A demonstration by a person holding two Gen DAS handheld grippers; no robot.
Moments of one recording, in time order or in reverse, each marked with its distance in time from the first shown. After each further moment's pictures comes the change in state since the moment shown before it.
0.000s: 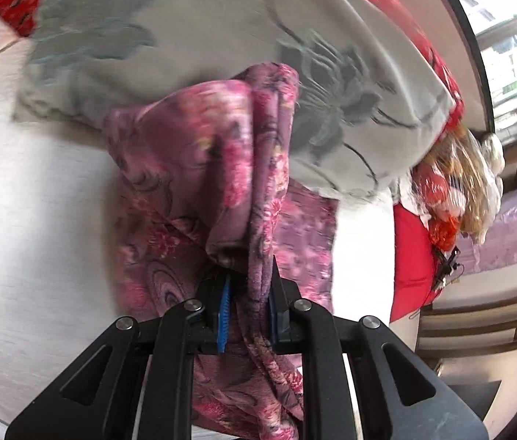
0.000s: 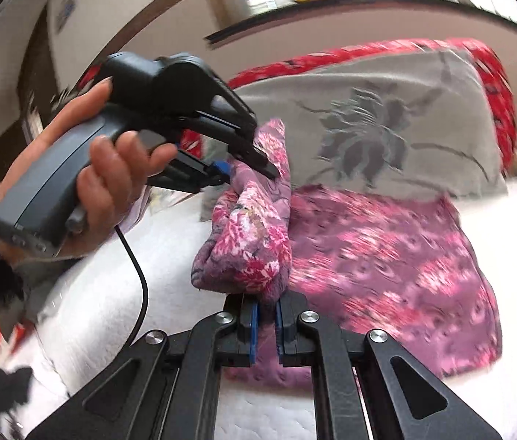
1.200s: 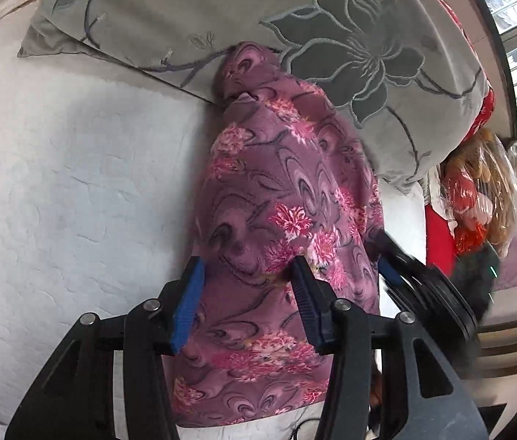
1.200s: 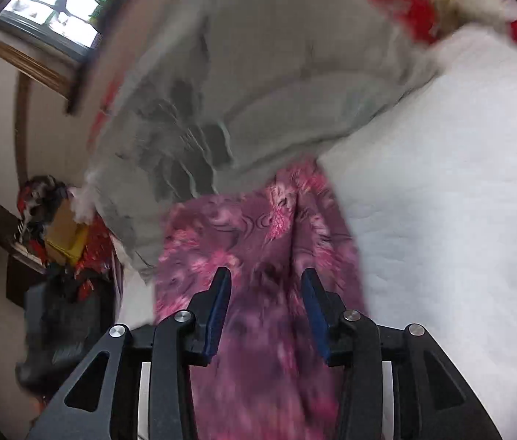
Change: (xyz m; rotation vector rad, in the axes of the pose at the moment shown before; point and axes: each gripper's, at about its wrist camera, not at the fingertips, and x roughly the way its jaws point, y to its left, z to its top) left arm 0.042 0.030 -0.055 -0.071 -0.058 0.061; right arm 0.084 -0.244 0.053 0.529 0.251 0.076
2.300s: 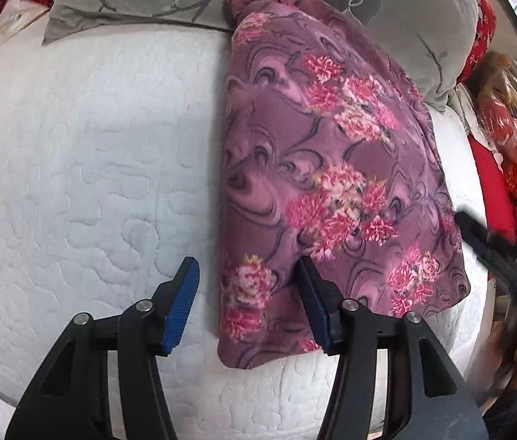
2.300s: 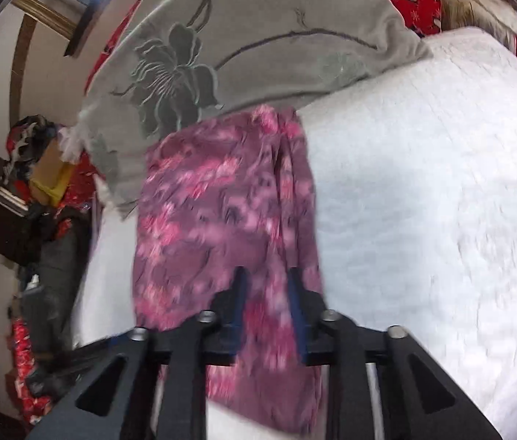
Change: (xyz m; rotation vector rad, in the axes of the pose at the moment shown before) left arm 0.007 0.001 -0.095 0.155 0.022 0.234; right arm -0.054 -0.026 -0.049 -0.141 0.117 -0.078
